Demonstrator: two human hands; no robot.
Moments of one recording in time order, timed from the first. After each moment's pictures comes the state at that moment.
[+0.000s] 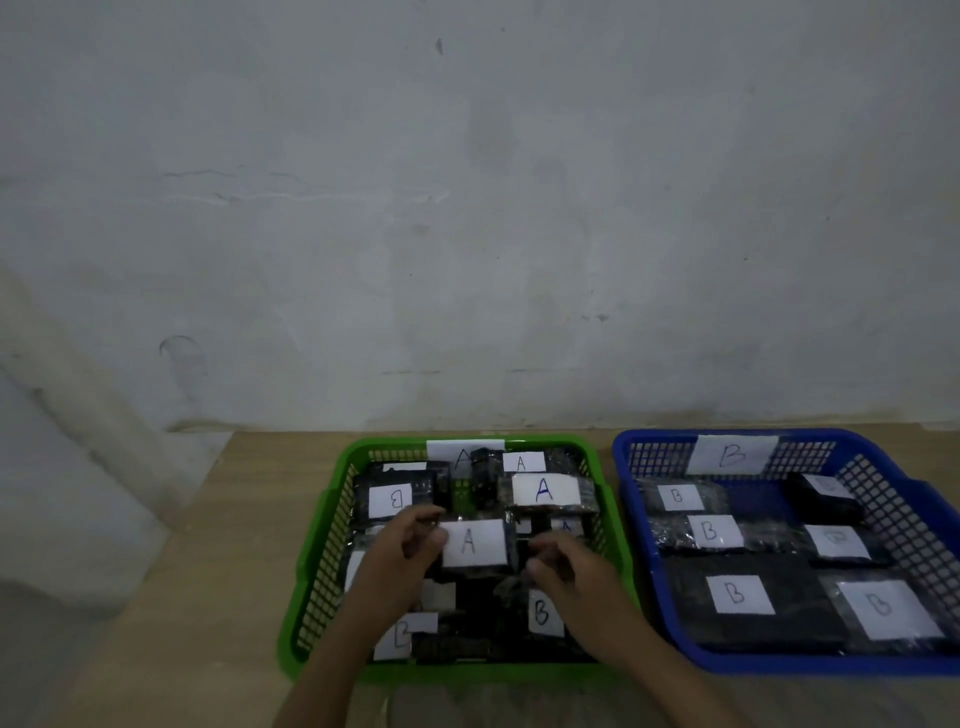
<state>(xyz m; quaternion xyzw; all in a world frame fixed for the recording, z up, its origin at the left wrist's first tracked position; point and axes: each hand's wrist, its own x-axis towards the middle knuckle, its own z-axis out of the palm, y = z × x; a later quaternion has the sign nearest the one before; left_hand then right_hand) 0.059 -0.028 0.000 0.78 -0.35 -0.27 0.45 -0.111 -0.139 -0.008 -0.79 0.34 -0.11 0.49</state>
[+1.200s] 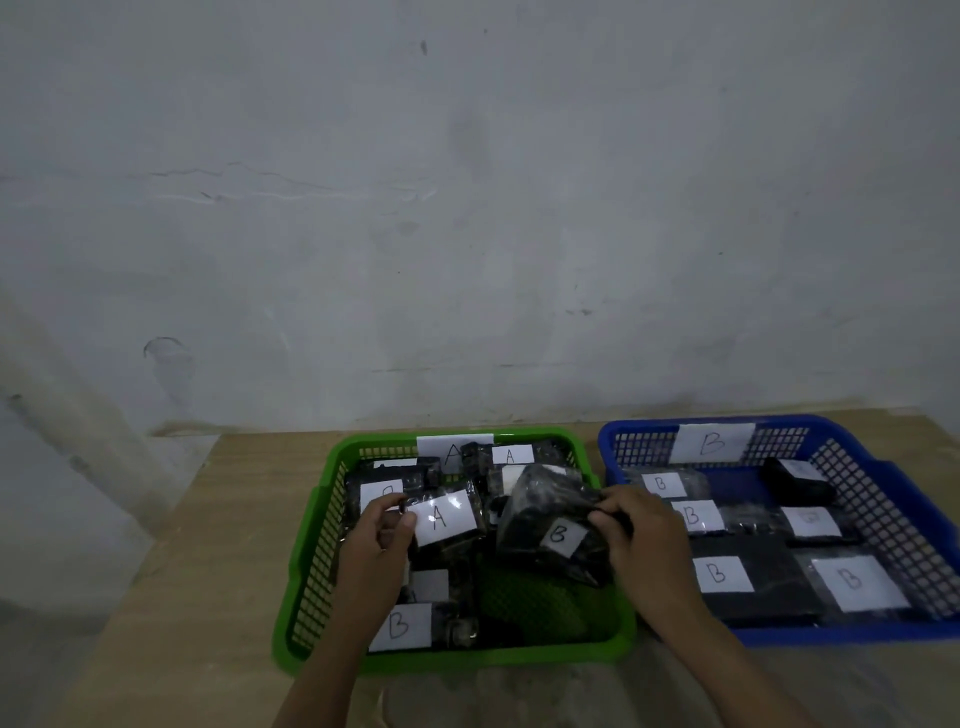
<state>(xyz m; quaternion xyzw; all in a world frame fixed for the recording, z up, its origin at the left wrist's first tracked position) 0.059 -0.022 -0.009 0.80 -0.29 -0.16 0.50 -0.141 -0.165 0.008 -0.82 0.42 -0.30 0.24</state>
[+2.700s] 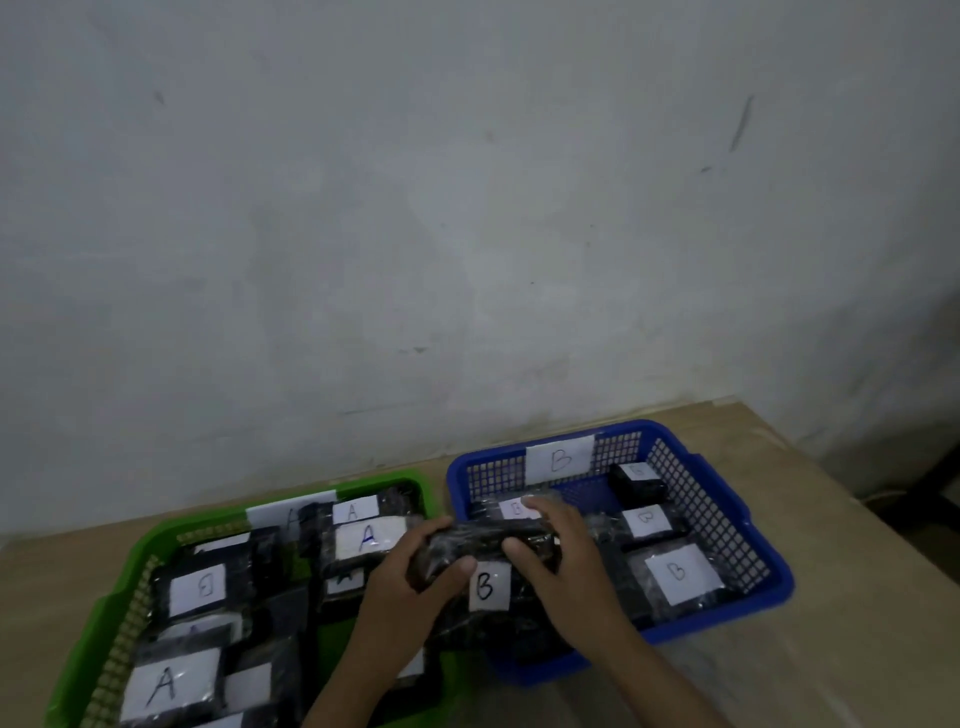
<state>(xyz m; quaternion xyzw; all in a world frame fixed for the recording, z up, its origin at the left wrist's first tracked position) -0.072 -0.130 0.018 0.66 -0.44 -0.33 0.51 -0.225 -0.208 0.020 -0.74 0.41 -0.29 0.44</state>
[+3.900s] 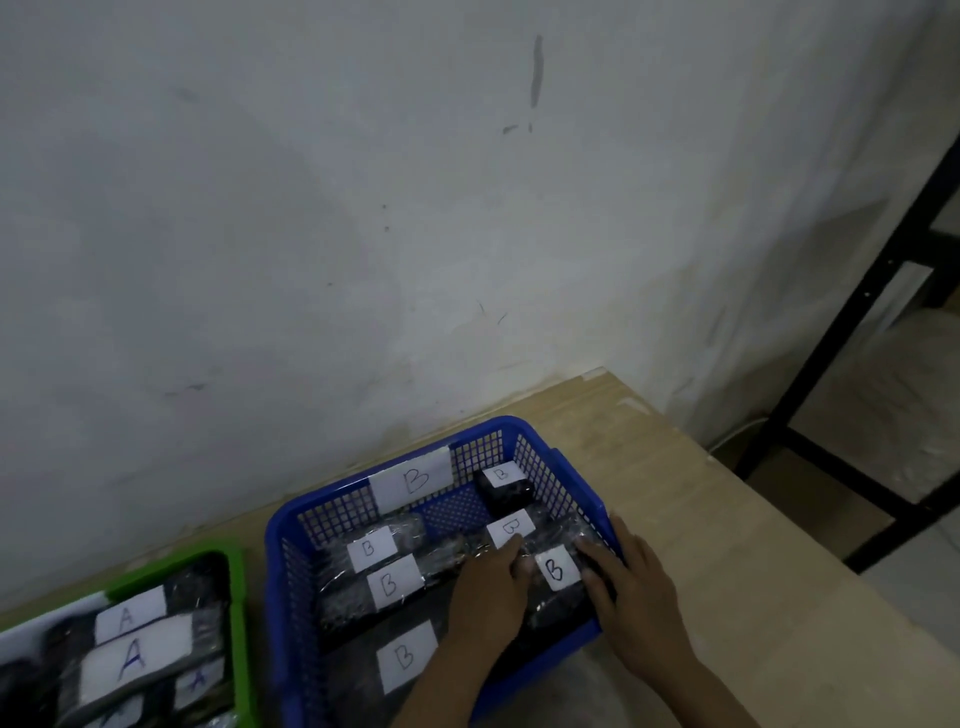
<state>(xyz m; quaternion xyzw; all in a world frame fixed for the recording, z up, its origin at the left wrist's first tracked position) -0.254 -0.292 -0.045 0.70 -0.60 -0.34 0.19 -0.417 -0.299 -0.062 -0.74 0.63 -0.18 0.17</state>
